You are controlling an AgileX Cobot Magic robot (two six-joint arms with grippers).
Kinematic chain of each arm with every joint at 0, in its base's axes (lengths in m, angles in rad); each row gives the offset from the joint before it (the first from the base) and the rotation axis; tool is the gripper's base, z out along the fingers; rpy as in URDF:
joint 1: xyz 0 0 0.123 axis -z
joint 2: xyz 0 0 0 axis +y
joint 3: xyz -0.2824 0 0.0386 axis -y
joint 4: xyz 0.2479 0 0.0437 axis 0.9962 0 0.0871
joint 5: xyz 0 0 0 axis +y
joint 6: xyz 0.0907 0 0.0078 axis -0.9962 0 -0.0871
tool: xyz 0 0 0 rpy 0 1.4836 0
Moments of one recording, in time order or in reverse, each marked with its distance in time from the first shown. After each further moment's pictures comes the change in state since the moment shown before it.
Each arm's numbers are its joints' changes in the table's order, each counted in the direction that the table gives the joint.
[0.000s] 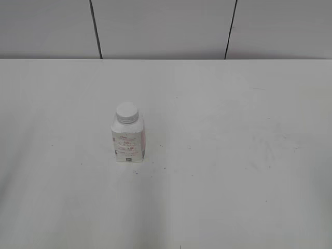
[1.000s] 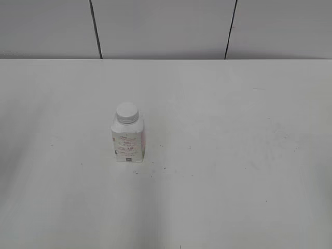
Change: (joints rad) left arm 0.000 0.382 -0.002 0.023 -0.485 0.000; right arm 0.000 0.000 0.000 -0.067 0.000 0.004
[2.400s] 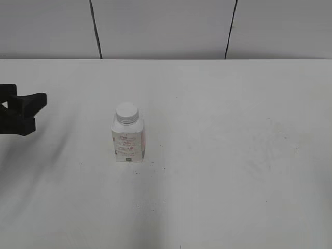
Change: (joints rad) left arm -0.020 0.731 0.017 0.585 -0.440 0.325; right arm 0.000 0.000 0.000 0.012 0.000 0.000
